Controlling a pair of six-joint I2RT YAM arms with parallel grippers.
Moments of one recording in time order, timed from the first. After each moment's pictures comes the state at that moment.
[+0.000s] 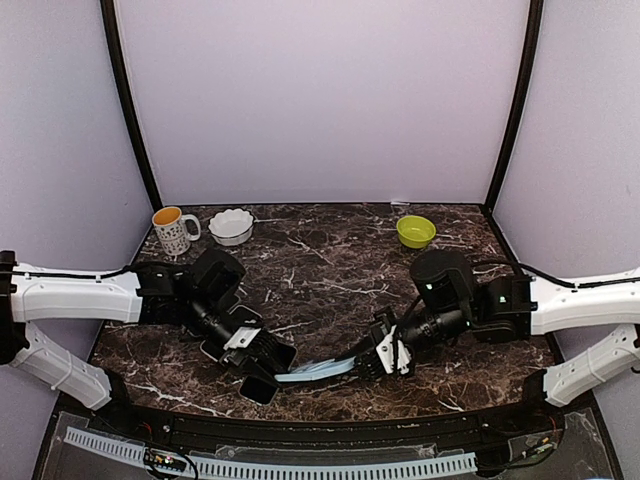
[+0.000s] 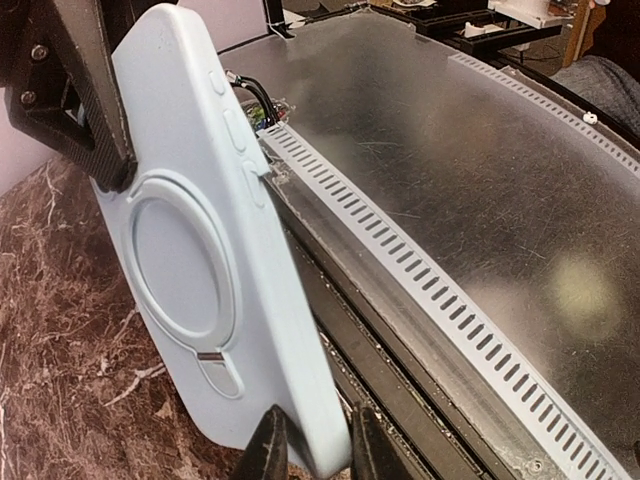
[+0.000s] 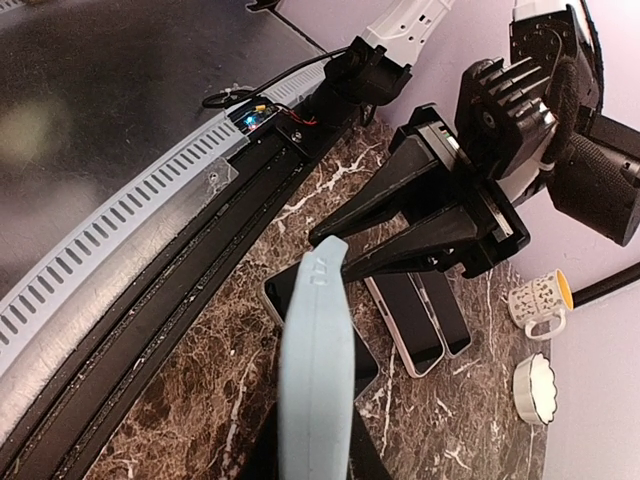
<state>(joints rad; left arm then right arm) -0.93 1.31 0.78 -0.38 0.92 0.92 1.19 1.21 0.81 -0.15 -0.48 -0.97</state>
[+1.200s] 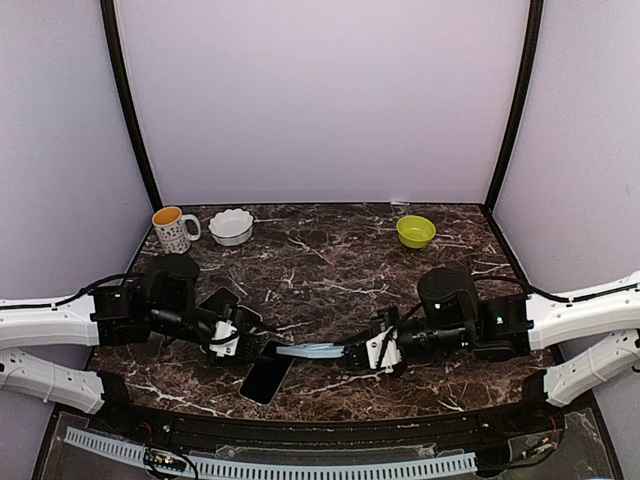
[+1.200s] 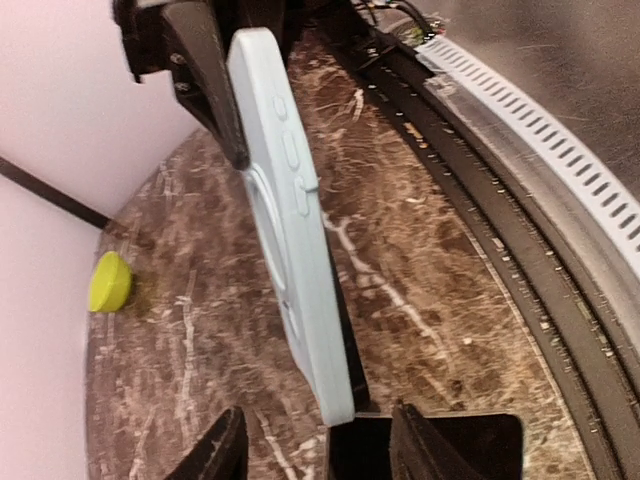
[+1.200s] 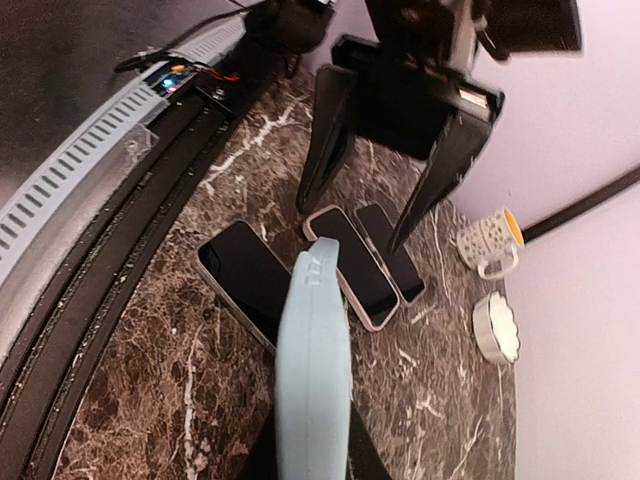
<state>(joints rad) -0.96 1.03 0.62 -0.18 0.47 0.96 1.23 1.20 0.69 0.07 -0.20 -0.87</state>
